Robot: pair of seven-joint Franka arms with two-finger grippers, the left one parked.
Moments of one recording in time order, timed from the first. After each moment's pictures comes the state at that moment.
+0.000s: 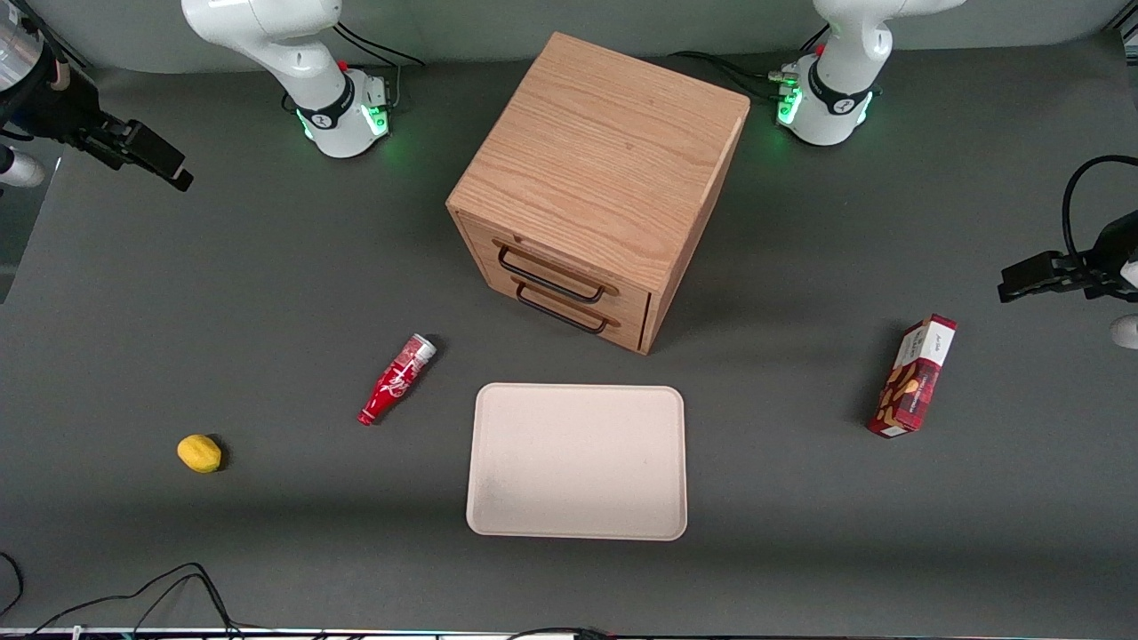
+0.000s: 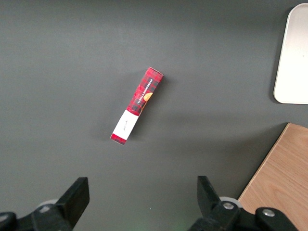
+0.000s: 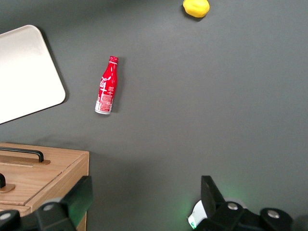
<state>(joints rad) 0.13 -0.21 -0.02 -1.68 0.00 1.43 0.48</state>
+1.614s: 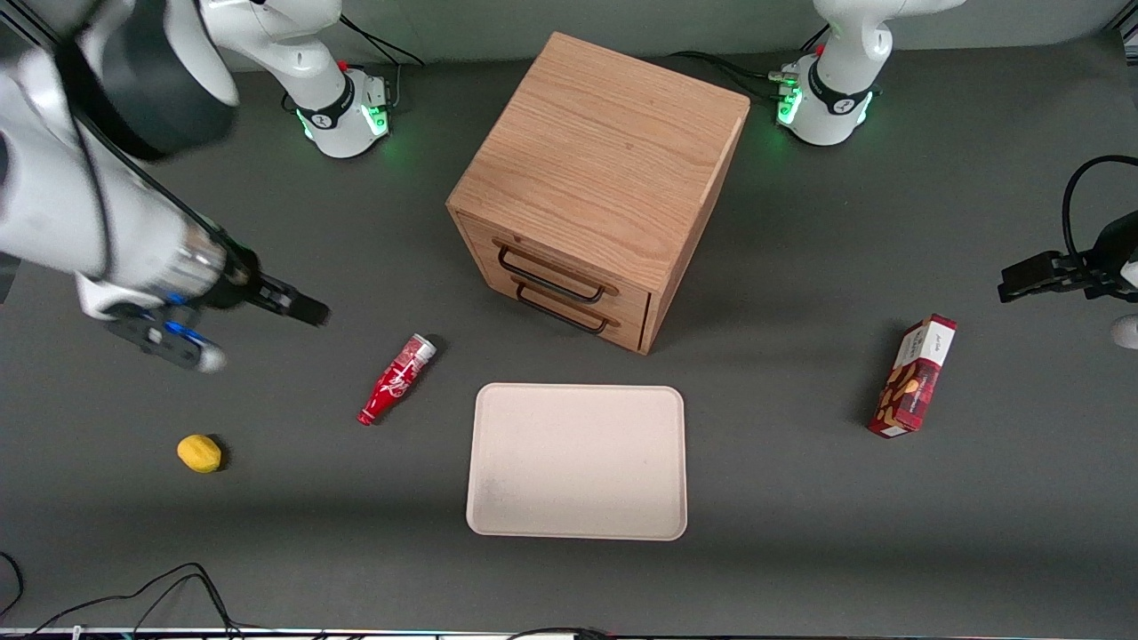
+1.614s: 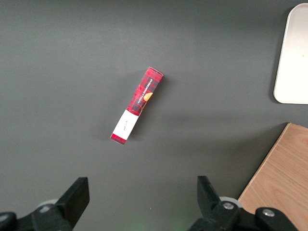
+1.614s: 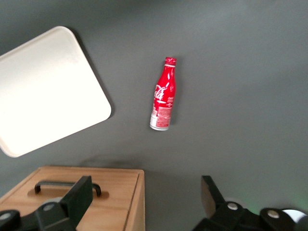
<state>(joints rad) 0.16 0.29 0.11 -1.43 0.09 1.61 0.74</state>
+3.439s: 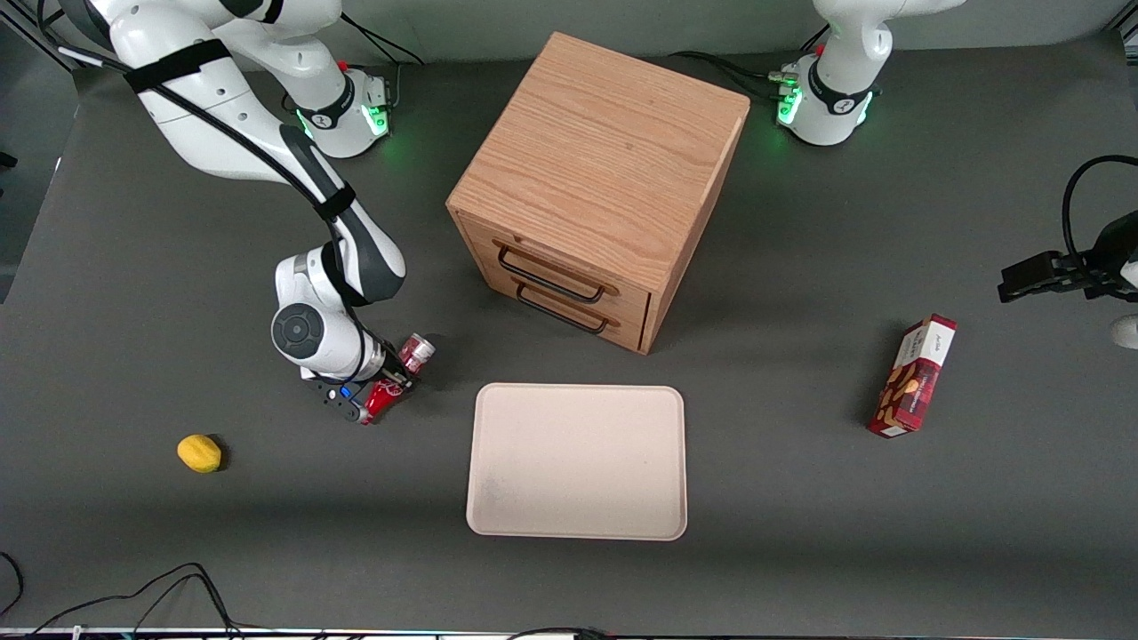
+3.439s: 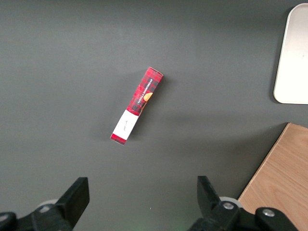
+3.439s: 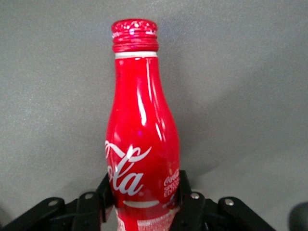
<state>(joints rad) 0.18 0.56 0.11 -1.94 0.00 2.41 0.95</state>
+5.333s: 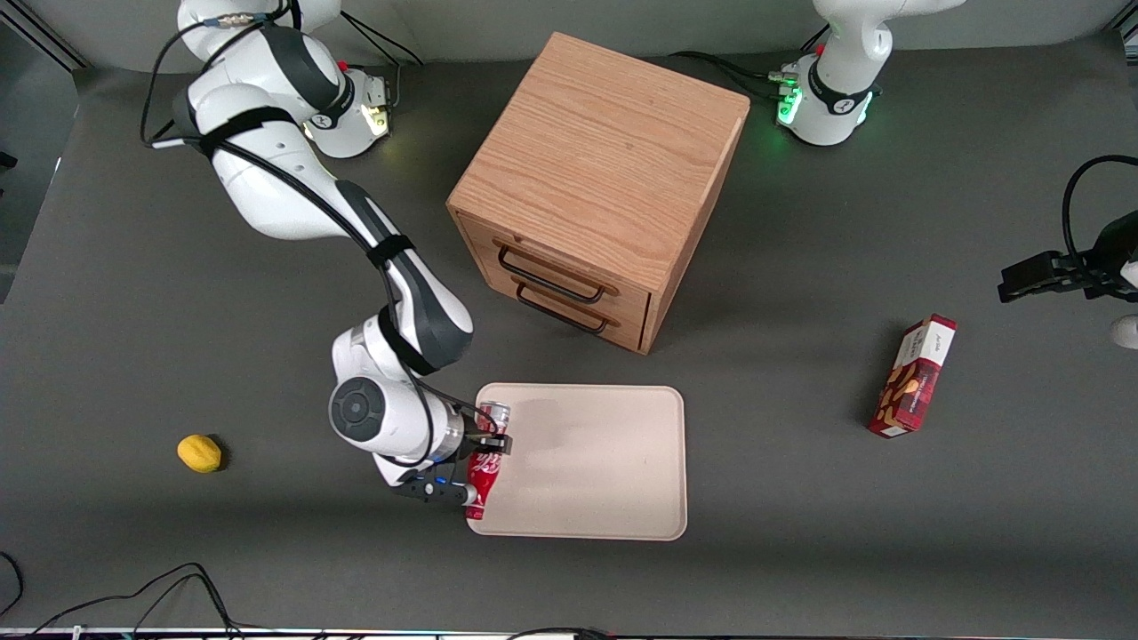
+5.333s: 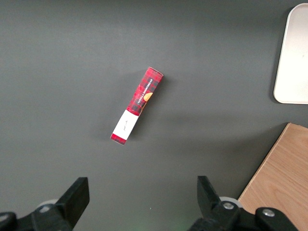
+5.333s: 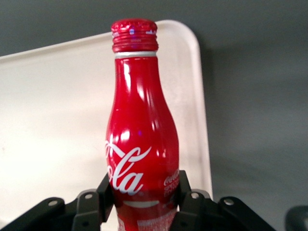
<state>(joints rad) 0.29 1.03 0.22 -1.03 0.03 2.15 0.56</state>
